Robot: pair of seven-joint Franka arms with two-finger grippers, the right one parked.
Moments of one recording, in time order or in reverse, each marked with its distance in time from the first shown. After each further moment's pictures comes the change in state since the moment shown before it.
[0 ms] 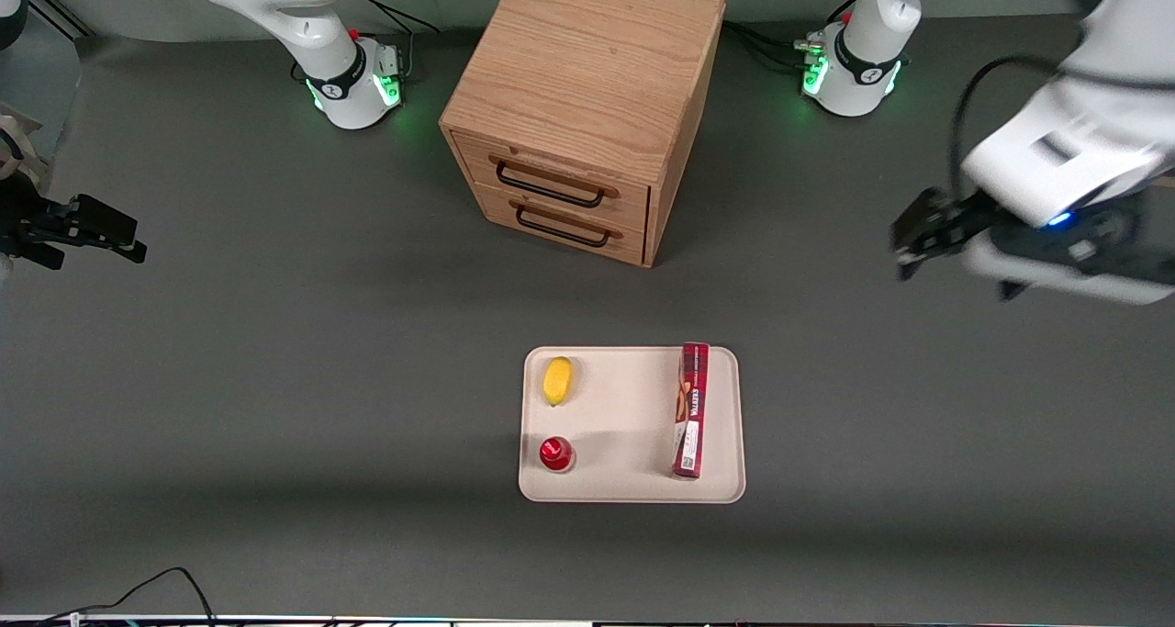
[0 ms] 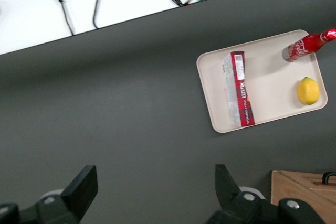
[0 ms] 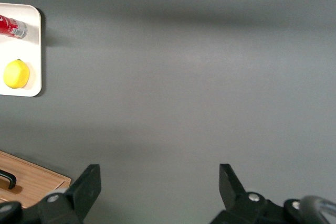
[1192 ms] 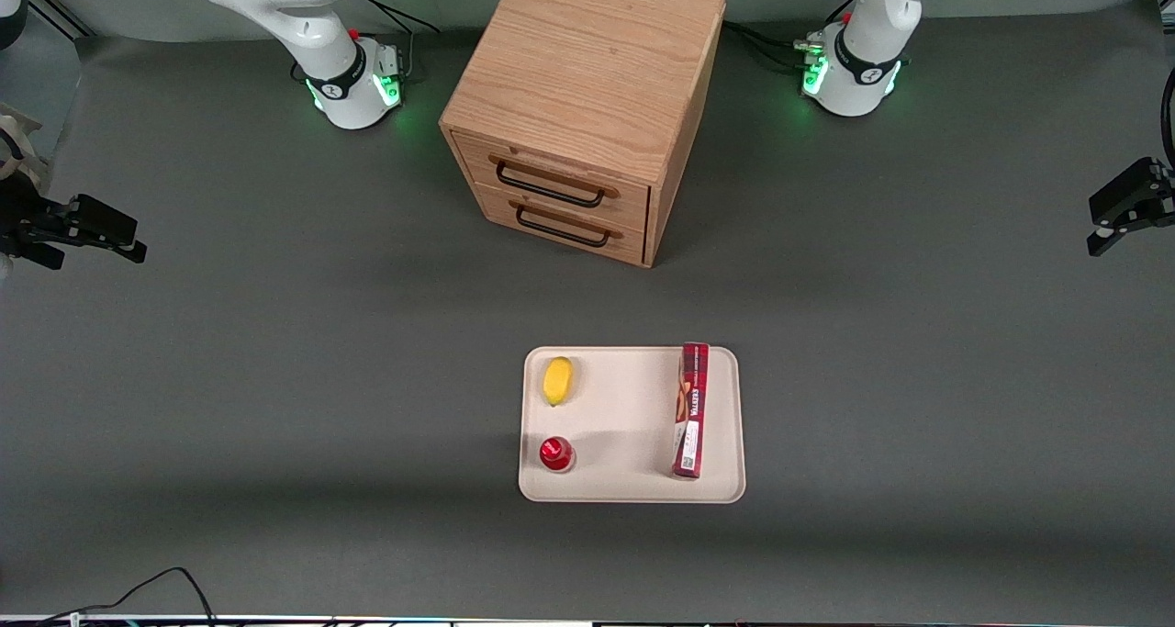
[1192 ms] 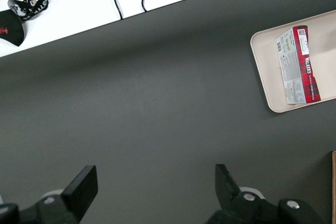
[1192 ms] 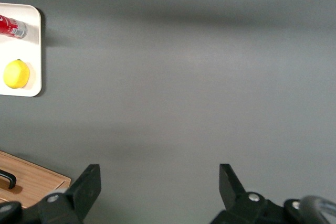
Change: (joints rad) arm 0.215 -0.112 0.013 -0.167 0.000 0.056 0.248
